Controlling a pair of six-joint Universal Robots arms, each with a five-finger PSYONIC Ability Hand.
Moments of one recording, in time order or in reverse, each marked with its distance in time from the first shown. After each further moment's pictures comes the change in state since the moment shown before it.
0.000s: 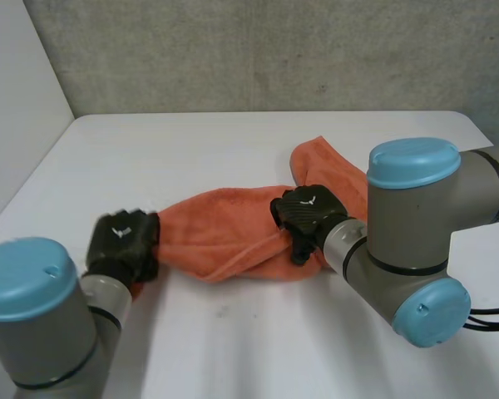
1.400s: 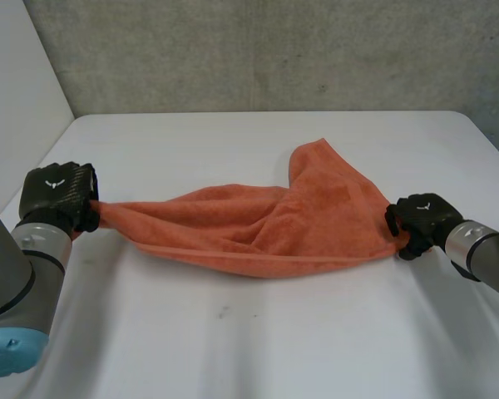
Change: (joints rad) left arm 0.257 0.081 0.053 -0.009 0.090 0.090; right arm -0.576 0.064 0.203 -0.164 -0.330 -0.306; left_hand 0.000 0.003 0.002 0.003 0.000; right_hand 0.105 0.129 0.127 0.126 0.080
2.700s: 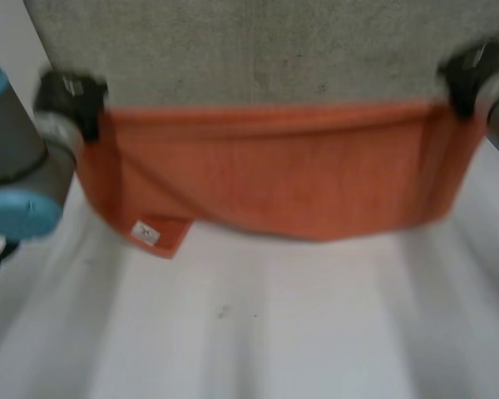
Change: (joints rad) left arm -0.021 -0.282 0.697 -0.284 0.041 0.352; right arm 0.158 -0.016 -0.776 0.397 0.435 -0.150; left_hand 0.033 0.076 0.078 0.073 0.039; right_hand 0.244 0.323 0.319 0.327 0.335
